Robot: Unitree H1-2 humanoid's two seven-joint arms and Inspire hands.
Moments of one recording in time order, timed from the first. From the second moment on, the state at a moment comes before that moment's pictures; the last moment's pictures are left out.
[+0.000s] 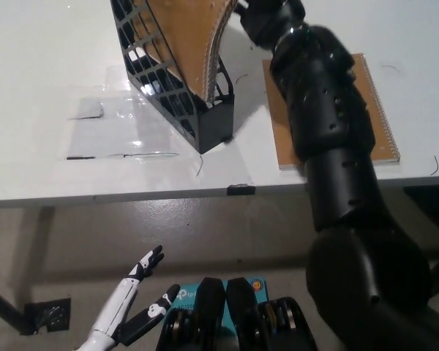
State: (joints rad) left_arm -0.01 0.20 -0.16 0.13 0.29 -0.21 -0.07; right_arm -1.29 0.18 -0.54 0.81 0.41 0.34 -0.11
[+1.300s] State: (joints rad) left_arm 0.01 0.20 -0.16 0.14 0.28 -0.23 -0.07; right_arm -1.27 -0.19 -0.34 0.73 0.57 0.48 -0.08
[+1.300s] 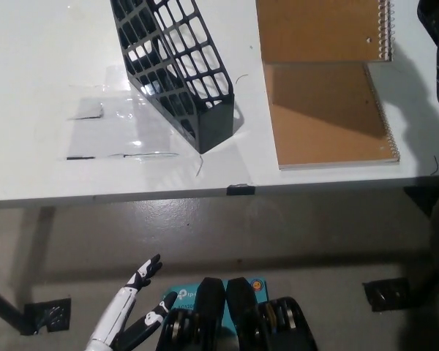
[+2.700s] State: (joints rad) left_arm 0.01 0.20 -0.14 0.15 0.29 -0.25 -0.06; right_arm -1.24 -0.30 -0.35 1.25 0.45 0.31 0.02
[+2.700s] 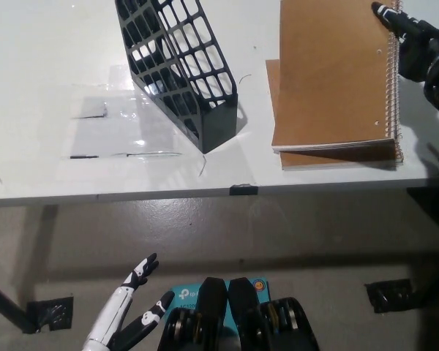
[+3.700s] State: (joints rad) left_arm 0.02 0.19 -0.13 0.16 0.30 -0.25 -0.06; right_arm -1.19 -0.44 -0.06 1.16 0.22 0.19 0.21
